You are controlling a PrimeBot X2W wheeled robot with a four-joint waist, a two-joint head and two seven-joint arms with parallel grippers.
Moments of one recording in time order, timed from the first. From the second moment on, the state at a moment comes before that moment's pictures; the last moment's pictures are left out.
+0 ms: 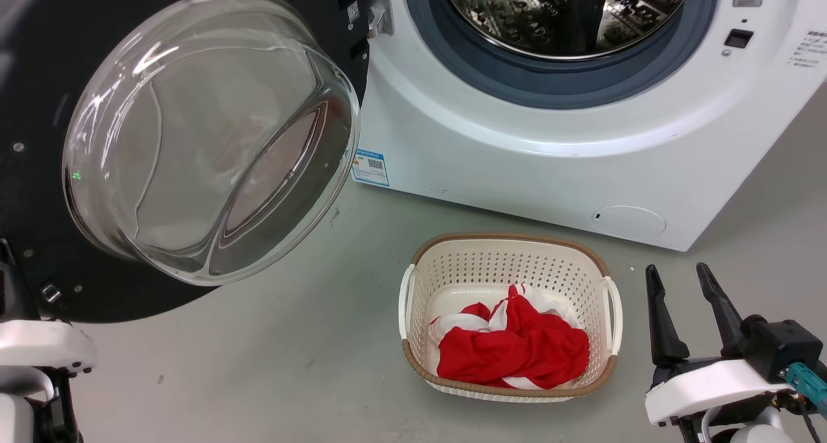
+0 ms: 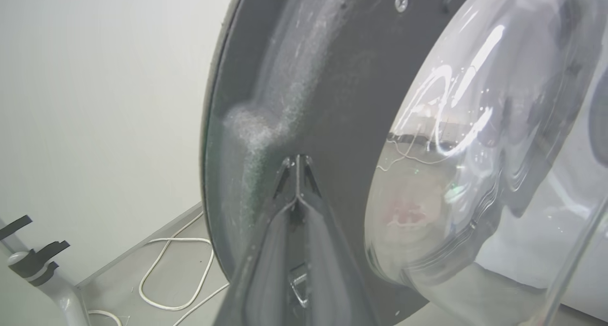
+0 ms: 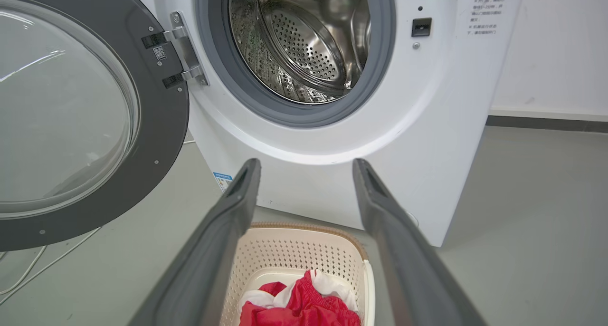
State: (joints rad) left arm -0.20 0.43 0.15 0.33 -0.38 0.12 -0.26; right arm -0.03 -0.05 -0.03 0.12 0.14 0.13 -0.19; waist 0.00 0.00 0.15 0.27
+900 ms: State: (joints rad) left arm 0.08 0.22 -0.06 0.01 -0.24 0.14 -0.26; right arm 0.03 -0.05 0.01 0.11 0.15 0.13 -0.19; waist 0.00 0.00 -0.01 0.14
